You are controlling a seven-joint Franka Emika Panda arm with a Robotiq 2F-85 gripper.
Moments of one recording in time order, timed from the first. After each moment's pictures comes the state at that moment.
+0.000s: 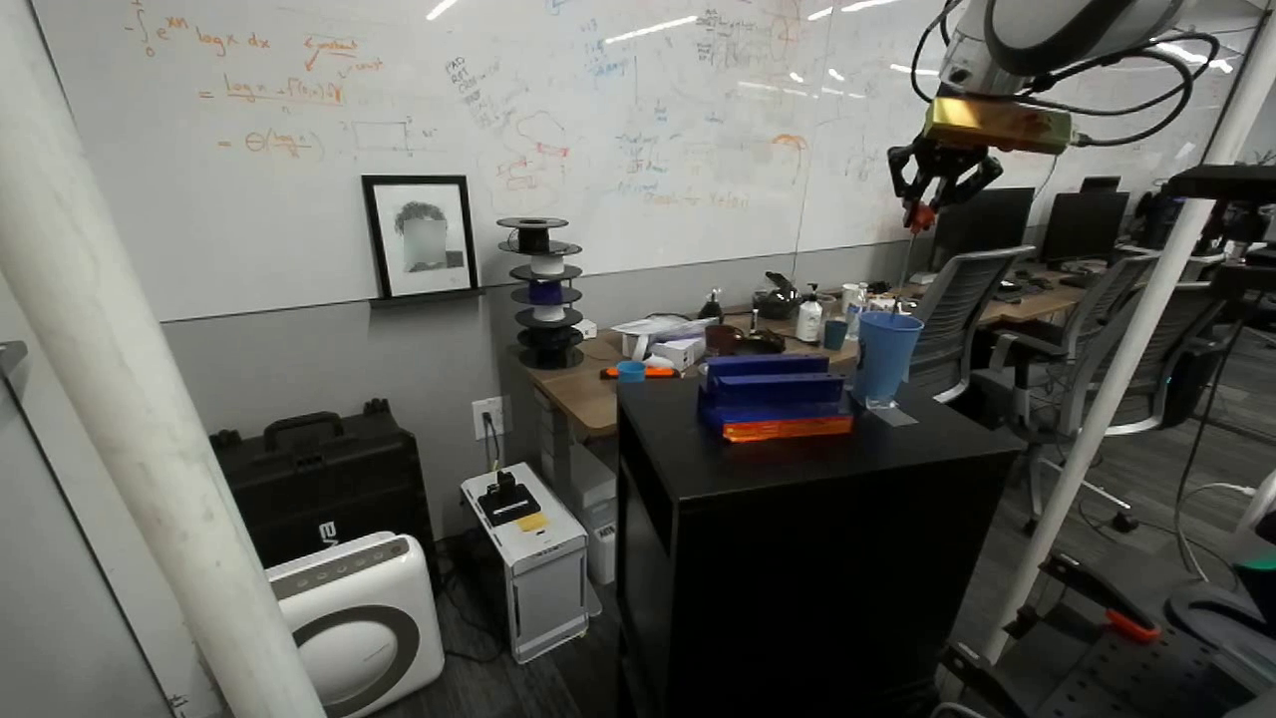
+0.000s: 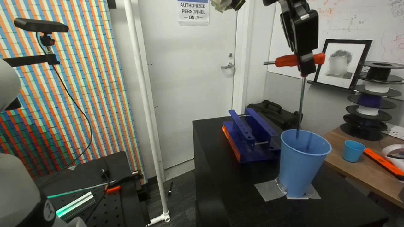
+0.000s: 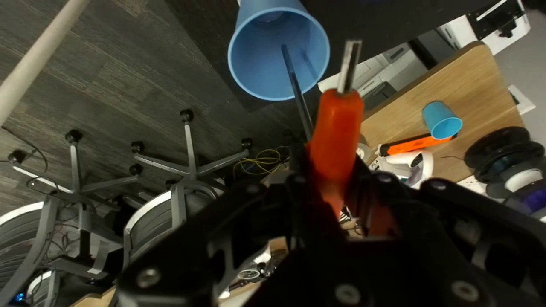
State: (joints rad) arm -0.23 -0.35 0.02 -2.39 -0.26 2.42 0.72
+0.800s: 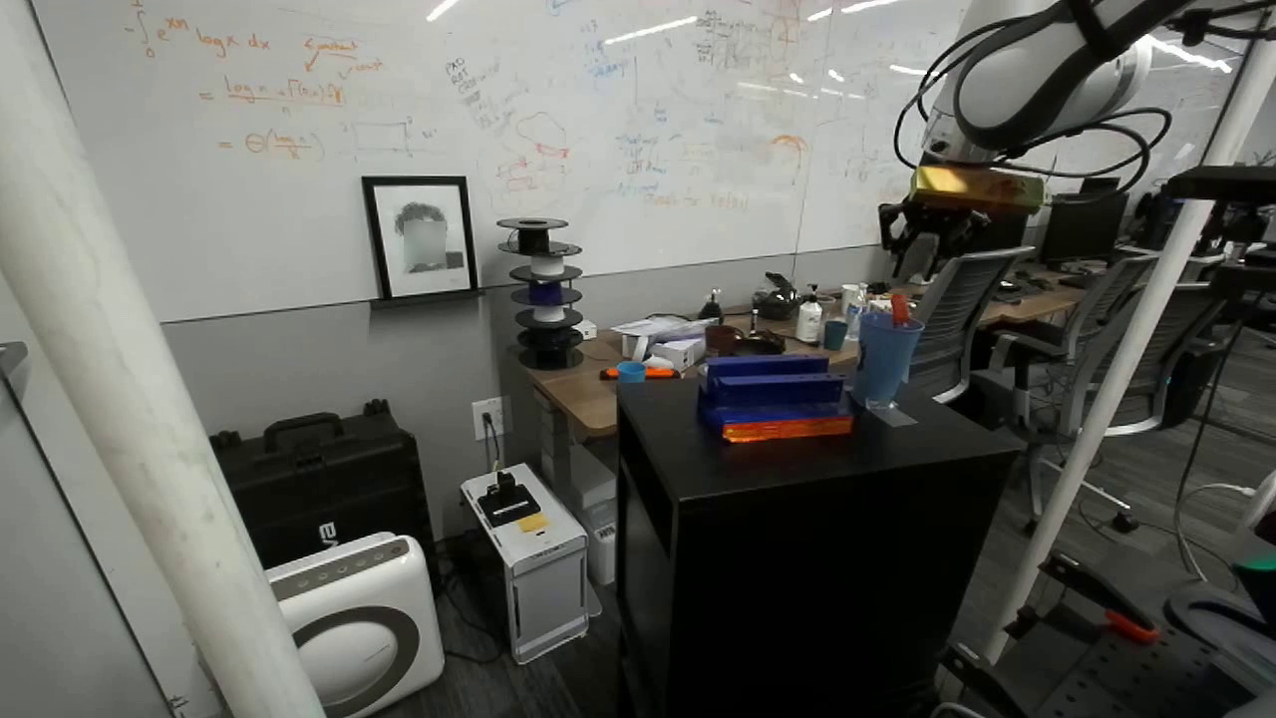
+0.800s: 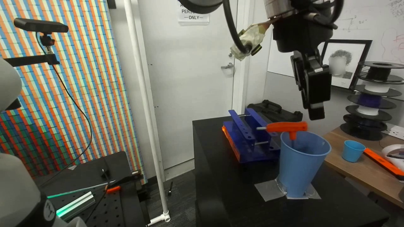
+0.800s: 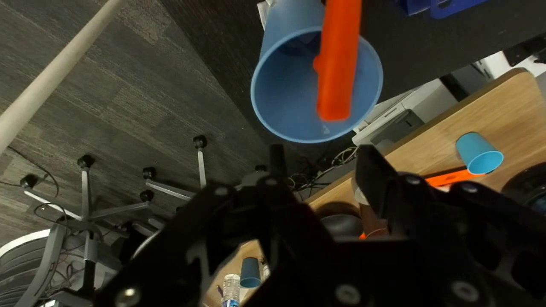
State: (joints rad) arm -0.24 -0.19 -0.01 -2.39 -0.27 2.51 0.71
